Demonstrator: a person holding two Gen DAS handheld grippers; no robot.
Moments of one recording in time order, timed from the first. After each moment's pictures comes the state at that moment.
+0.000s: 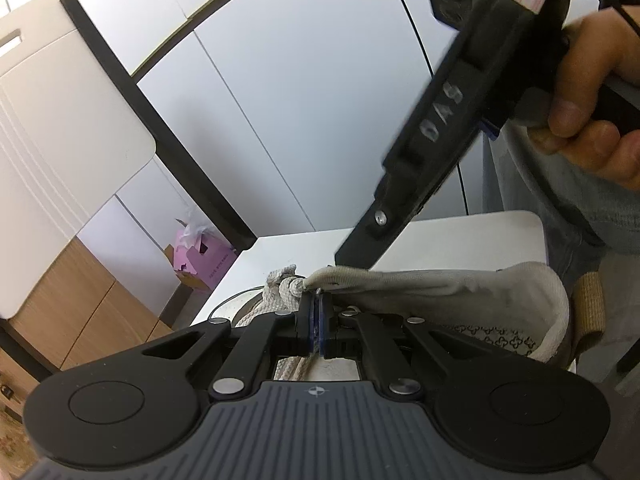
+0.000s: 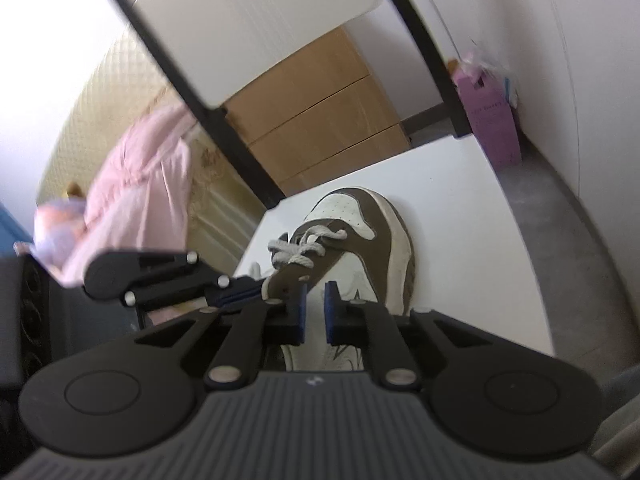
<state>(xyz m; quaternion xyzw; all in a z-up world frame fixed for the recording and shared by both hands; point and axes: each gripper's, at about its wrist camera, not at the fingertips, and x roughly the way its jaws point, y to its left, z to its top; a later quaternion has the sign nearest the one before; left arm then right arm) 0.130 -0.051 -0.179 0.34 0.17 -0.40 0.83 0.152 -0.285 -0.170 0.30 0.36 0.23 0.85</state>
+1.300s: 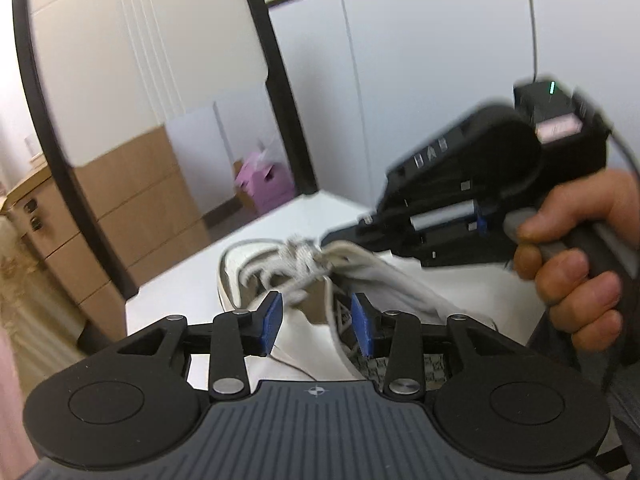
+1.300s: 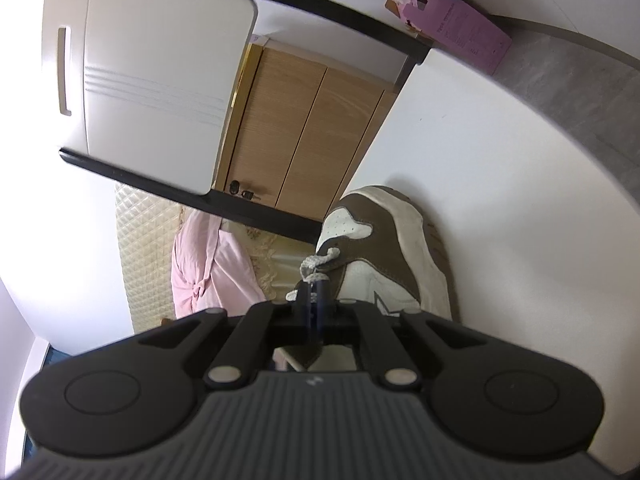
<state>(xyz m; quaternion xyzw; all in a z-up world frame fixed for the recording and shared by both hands) 0.098 -0.050 -0.153 0.19 0.29 -0.24 0.91 0.173 -0.294 -0.223 0.53 0.36 0.22 0.73</state>
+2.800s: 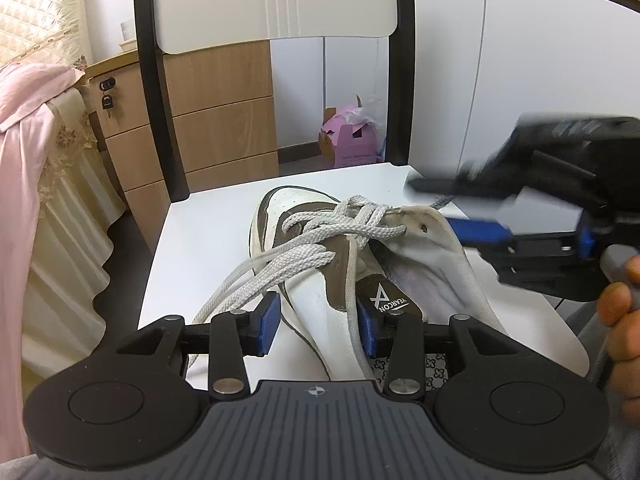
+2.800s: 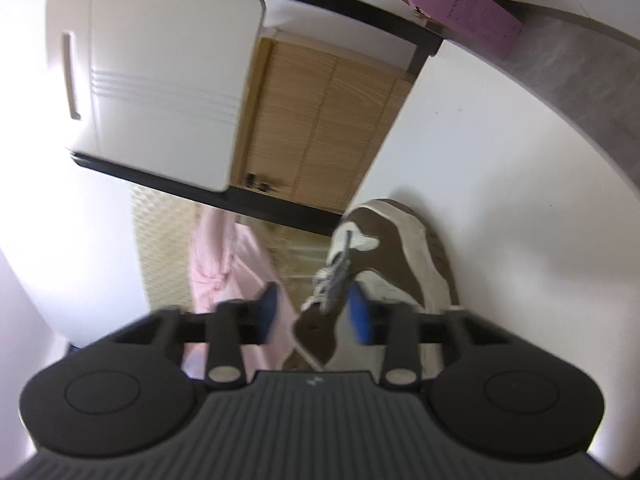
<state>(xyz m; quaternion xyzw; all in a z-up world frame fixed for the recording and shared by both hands) 0.116 -0.038 -0.164 0.05 0.36 -0.10 0.93 0.181 -0.300 -0.217 0.54 0.37 0.23 0.71</state>
